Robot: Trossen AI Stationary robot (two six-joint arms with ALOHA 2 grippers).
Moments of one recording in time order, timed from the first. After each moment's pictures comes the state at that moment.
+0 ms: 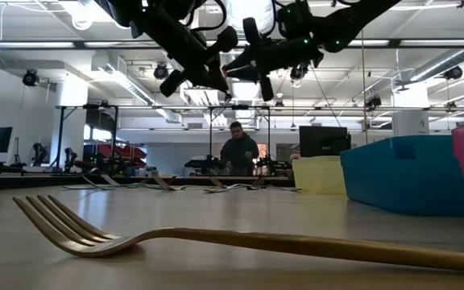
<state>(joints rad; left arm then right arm) 0.24 1.55 1.08 0.02 -0.51 -0.75 -0.56 1.72 1.30 0.26 -0.36 0.65</state>
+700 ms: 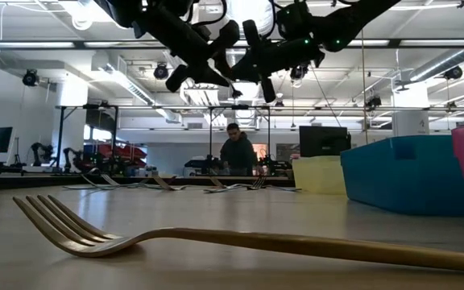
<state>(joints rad) 0.25 1.55 1.08 0.11 -0.48 -0.63 -0.56 1.72 1.30 0.21 -0.35 0.61</state>
